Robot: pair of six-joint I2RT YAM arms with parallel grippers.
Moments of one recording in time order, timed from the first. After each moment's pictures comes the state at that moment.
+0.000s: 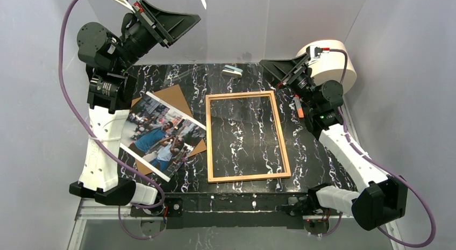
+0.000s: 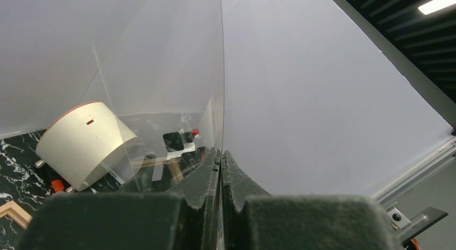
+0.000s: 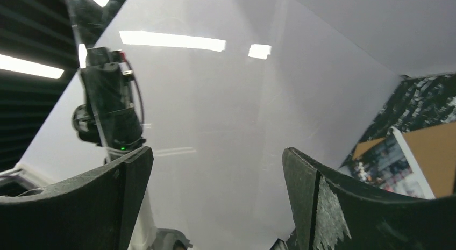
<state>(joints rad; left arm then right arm) -0.28 1.39 2.04 -0.17 0.62 -1.07 0.39 1.15 0.98 0.61 -0.45 1.33</state>
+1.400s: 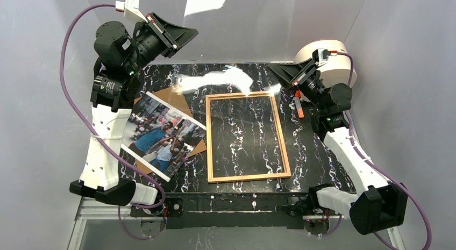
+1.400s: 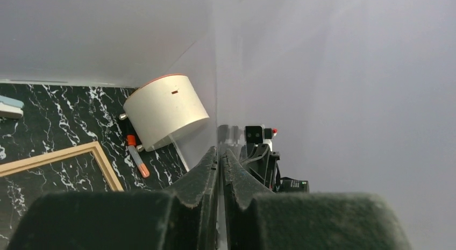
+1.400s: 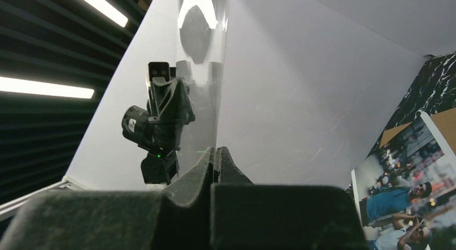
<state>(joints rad) -0.28 1.39 2.01 -0.50 0.43 -0.90 0.28 1.11 0.93 0.68 -0.55 1.54</state>
